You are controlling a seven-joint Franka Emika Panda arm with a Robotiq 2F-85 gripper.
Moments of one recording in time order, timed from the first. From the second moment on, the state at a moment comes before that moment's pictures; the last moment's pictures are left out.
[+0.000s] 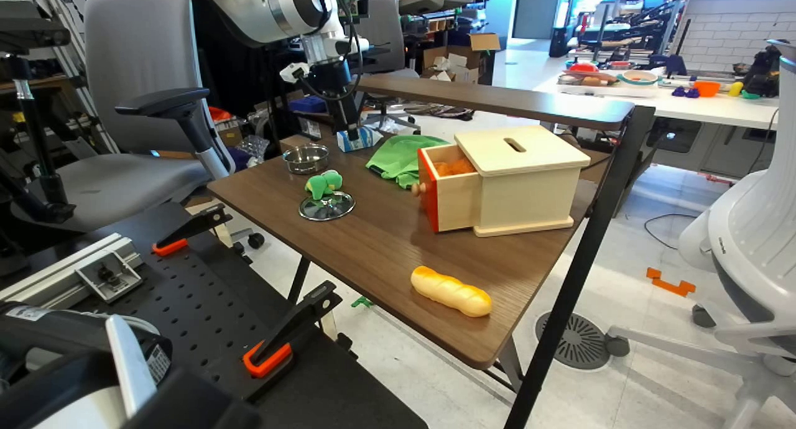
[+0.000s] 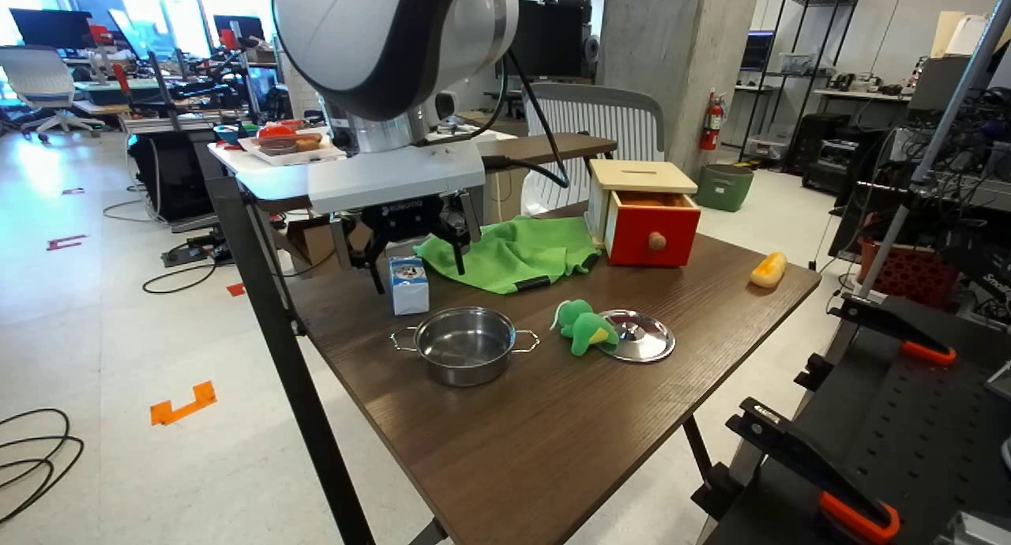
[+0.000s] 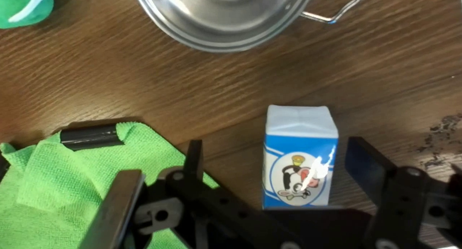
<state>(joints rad) 0.42 0.99 -0.05 -1.29 -0.20 2.24 0.89</state>
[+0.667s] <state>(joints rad) 0.43 1.03 -0.04 -1.22 -0.19 2.18 0.87</state>
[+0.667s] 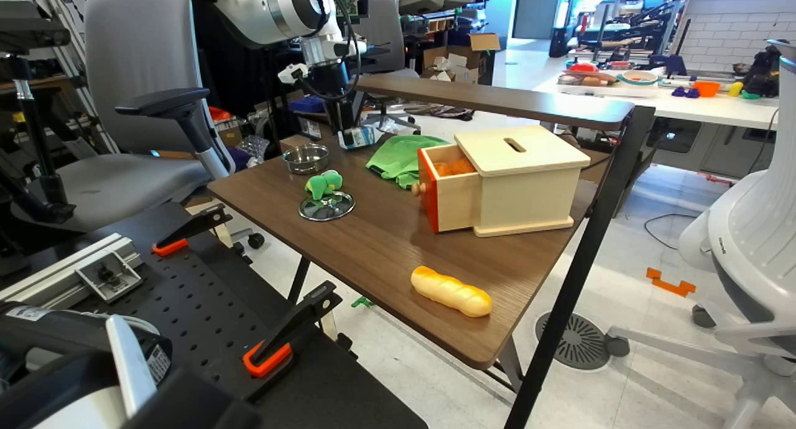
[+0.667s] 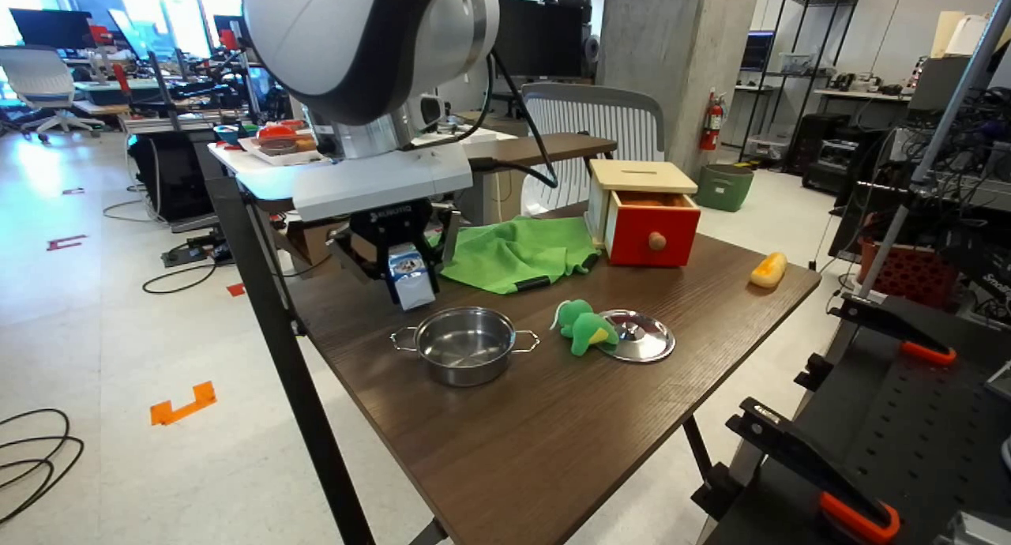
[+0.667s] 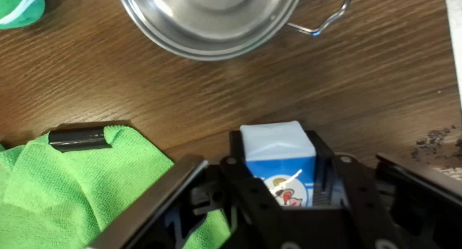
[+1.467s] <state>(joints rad) 0.42 0.72 -0.02 -1.49 -0.19 2.18 0.61</state>
